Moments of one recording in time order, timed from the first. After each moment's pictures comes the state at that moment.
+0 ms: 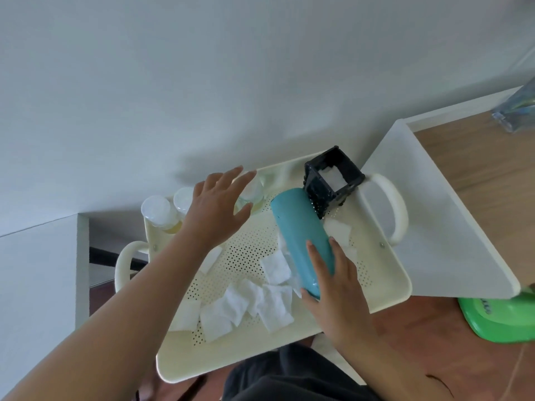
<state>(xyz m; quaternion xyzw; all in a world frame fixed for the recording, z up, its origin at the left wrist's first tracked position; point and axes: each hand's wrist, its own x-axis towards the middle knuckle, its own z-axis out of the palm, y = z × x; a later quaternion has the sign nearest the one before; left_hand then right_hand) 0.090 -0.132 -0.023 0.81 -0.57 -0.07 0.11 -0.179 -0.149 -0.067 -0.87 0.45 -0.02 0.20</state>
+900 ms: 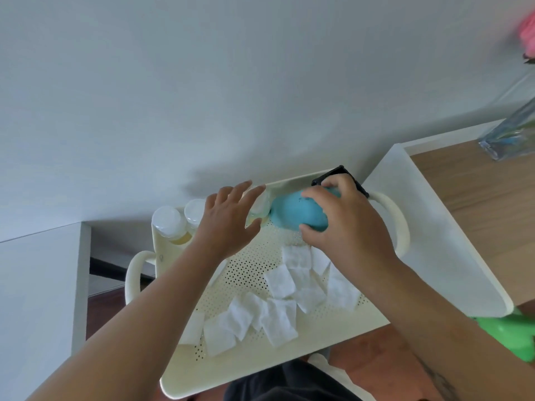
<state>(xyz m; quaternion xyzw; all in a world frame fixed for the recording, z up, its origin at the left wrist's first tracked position) 0.091 -0.132 -0.029 0.81 -0.57 -0.06 0.11 -0.109 -0.219 0.065 -0.90 0.38 -0.13 0.16</state>
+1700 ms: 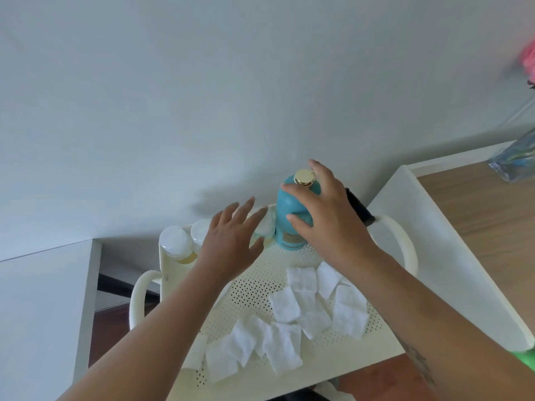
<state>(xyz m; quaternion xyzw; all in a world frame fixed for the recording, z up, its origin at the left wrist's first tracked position) 0.087 -0.129 -0.018 0.82 -0.56 -0.04 0.12 -0.069 -0.248 0.062 -0.92 0.30 -0.16 0.18</state>
